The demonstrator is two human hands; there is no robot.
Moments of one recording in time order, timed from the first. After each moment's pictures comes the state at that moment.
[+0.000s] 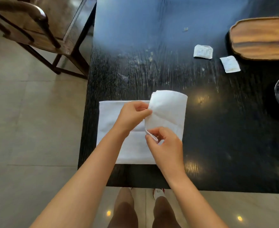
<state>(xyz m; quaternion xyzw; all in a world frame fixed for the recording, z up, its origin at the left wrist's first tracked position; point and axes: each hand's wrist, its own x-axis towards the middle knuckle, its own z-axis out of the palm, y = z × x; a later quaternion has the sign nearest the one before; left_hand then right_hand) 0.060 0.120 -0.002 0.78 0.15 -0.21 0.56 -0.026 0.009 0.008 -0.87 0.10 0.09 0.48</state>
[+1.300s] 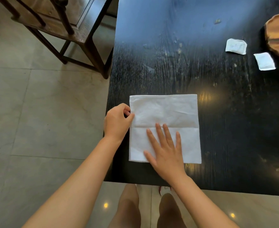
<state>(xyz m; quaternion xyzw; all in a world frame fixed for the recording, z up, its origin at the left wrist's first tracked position) 0.026 0.240 -0.067 0.93 0.15 -0.04 0.34 -0.060 0.065 -0.090 -0.97 -0.15 0.15 0.06</state>
